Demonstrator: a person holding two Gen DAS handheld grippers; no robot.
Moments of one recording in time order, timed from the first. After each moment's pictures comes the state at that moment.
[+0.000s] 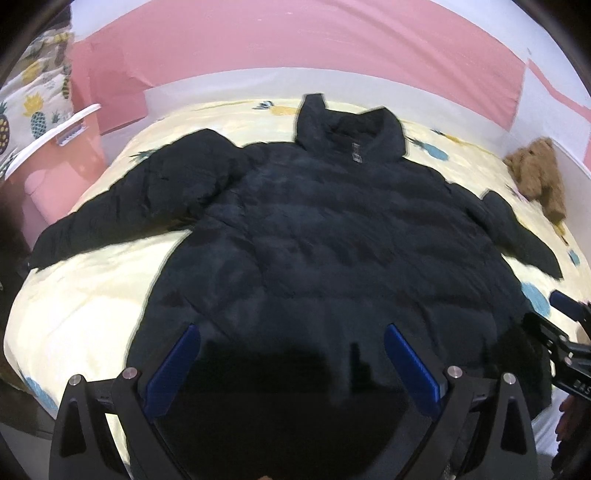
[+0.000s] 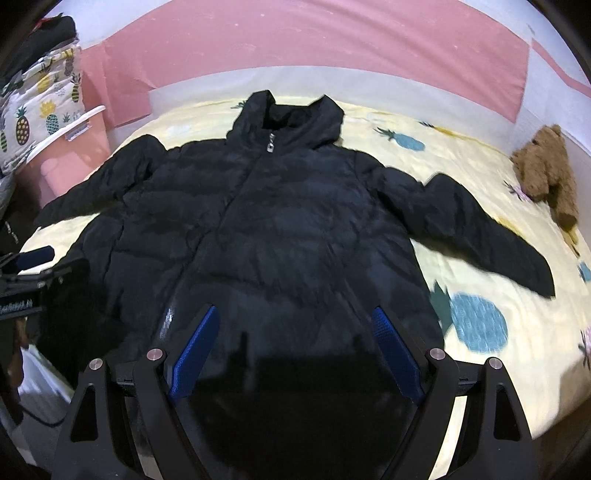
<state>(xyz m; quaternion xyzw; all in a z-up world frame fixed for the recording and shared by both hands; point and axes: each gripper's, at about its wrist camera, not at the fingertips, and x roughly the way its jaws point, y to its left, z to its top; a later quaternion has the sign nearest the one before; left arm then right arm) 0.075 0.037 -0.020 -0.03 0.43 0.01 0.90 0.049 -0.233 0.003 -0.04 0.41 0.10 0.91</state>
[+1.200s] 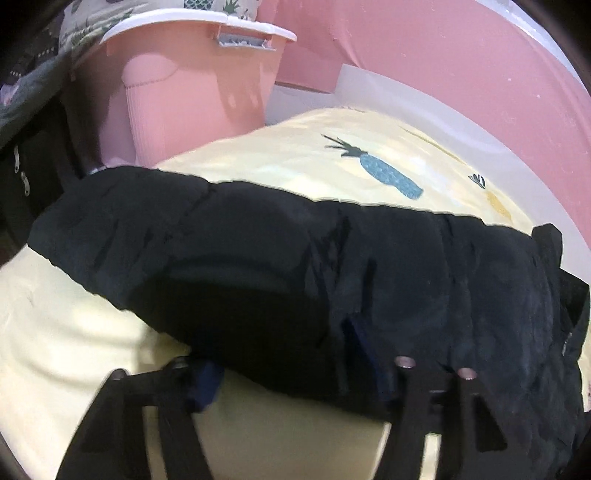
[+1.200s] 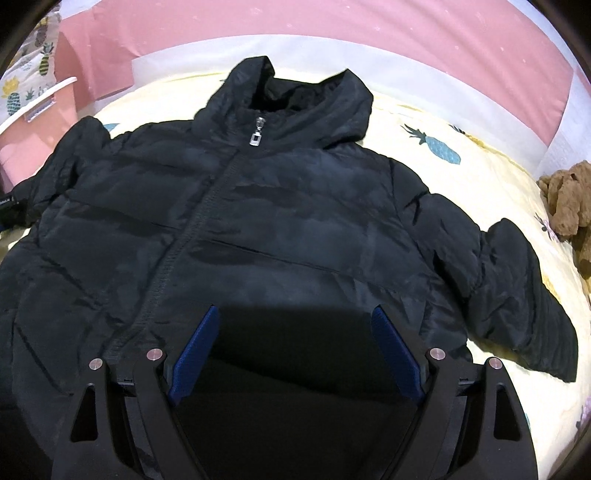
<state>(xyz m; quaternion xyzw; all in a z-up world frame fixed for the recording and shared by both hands) 0.223 0.343 -0.104 -0.23 0.37 0.25 0.87 0.209 -0.207 -0.059 -0.09 0.44 0.08 0.89</state>
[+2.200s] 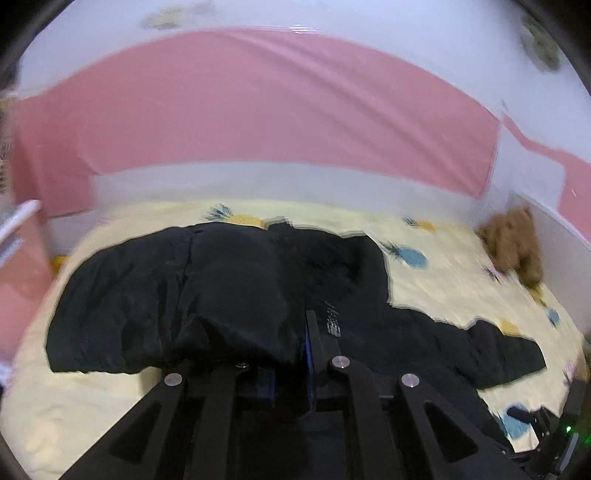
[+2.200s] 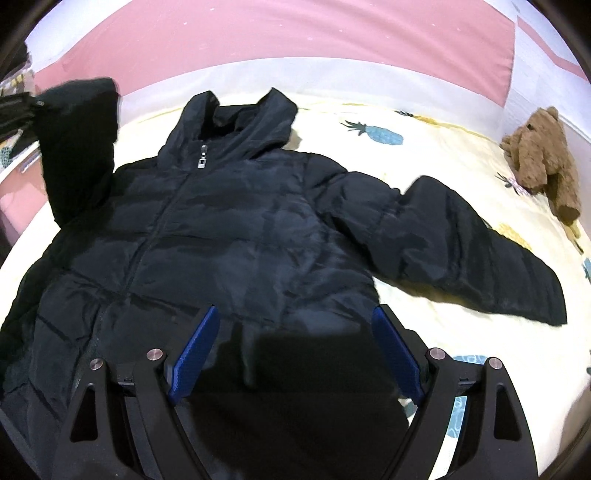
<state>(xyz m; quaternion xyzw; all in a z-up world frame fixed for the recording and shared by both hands) 0.277 0.041 0.066 -0.04 0.31 -0.10 0.94 0.150 -0.296 -0.030 -0.01 0.42 0.04 0.91</state>
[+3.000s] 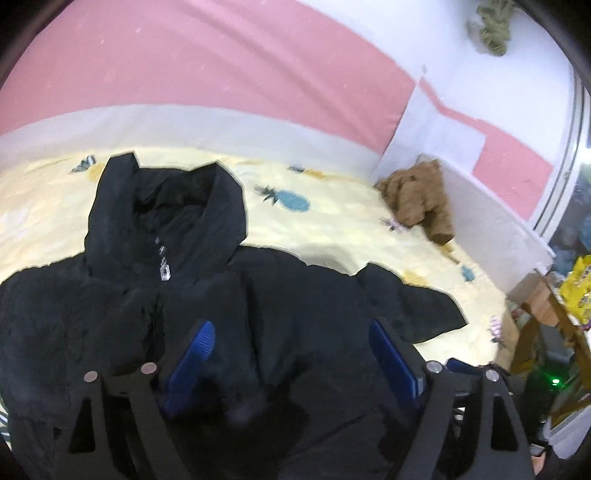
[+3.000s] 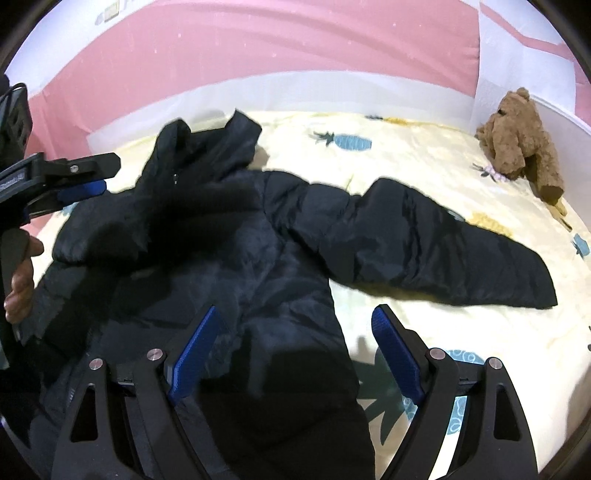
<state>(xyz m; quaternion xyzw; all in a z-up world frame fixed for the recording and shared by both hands) 0.272 -0.086 0.010 -0.08 0.34 -0.29 0.89 0.140 -0.328 -0.013 0.03 0.38 0.02 0.92</state>
